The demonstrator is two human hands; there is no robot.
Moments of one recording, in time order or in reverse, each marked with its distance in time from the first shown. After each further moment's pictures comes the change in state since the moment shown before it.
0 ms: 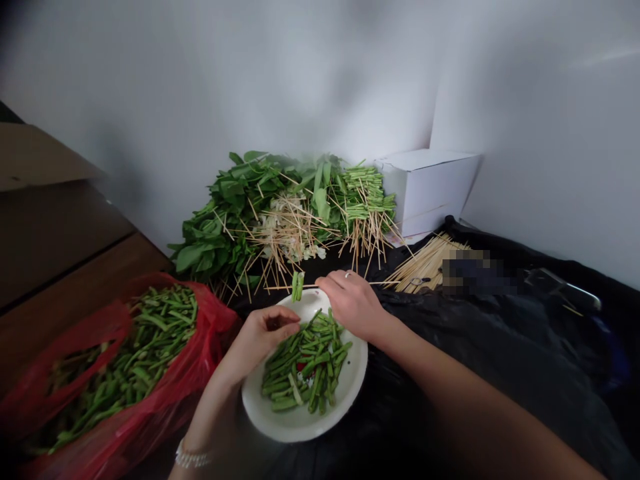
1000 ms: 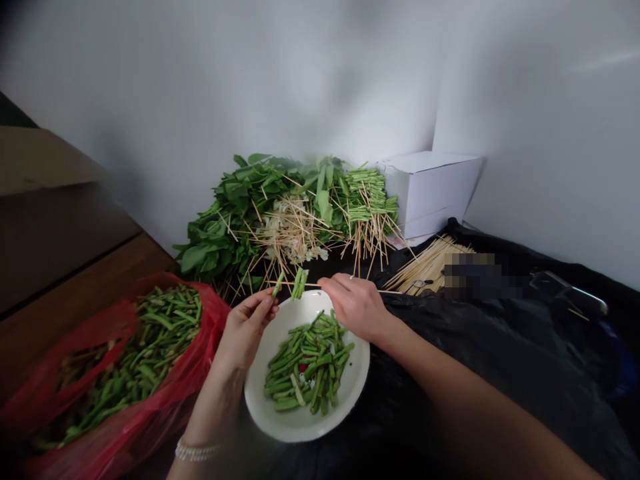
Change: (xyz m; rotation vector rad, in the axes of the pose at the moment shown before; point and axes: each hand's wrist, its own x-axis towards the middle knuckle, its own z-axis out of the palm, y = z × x) left_hand 0.008 -0.002 -0.009 -0.414 0.387 0.009; right_hand -0.005 0.003 0.001 0.064 0.102 0.010
